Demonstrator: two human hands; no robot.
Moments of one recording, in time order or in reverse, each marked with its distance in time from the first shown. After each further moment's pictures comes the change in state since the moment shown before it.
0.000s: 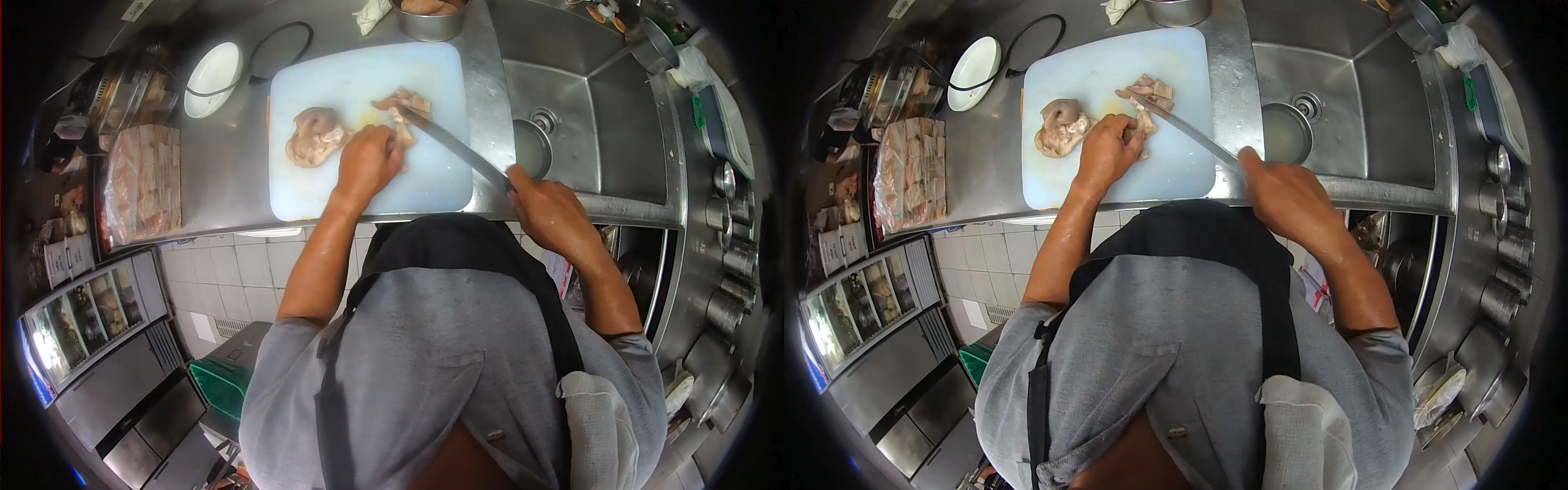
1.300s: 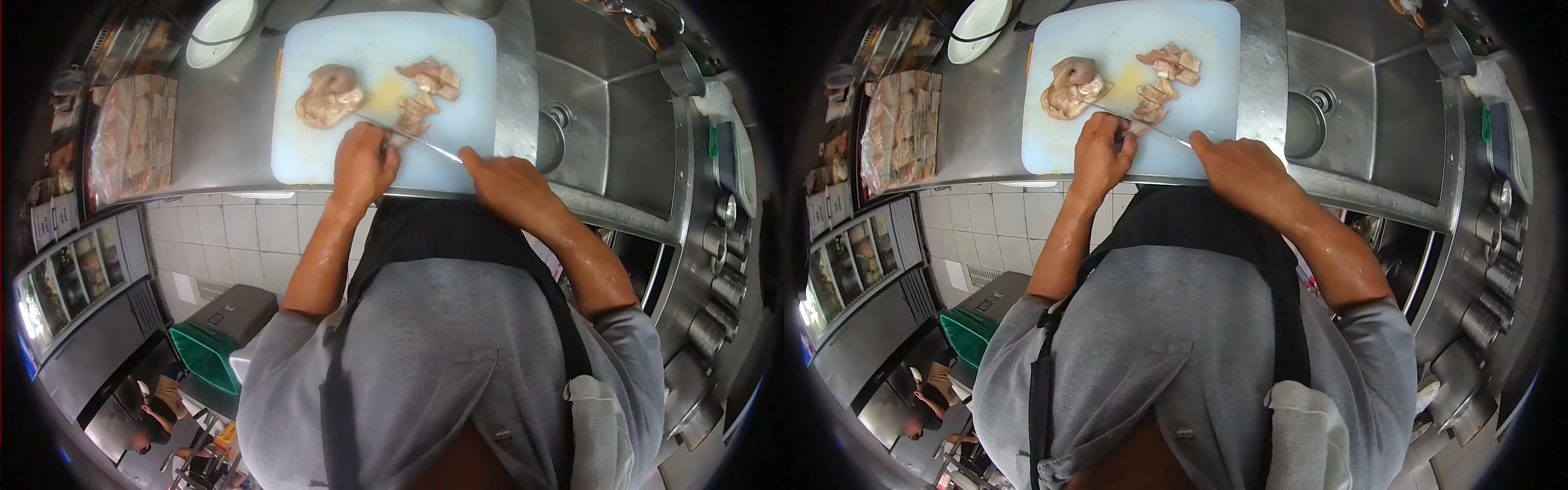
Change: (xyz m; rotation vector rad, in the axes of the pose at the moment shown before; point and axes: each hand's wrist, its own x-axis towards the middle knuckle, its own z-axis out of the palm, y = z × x) left_hand -0.065 -0.009 -0.014 -0.055 0.140 -0.086; right_hand 0.061 -0.044 0.042 -0.043 -0.235 -0.204
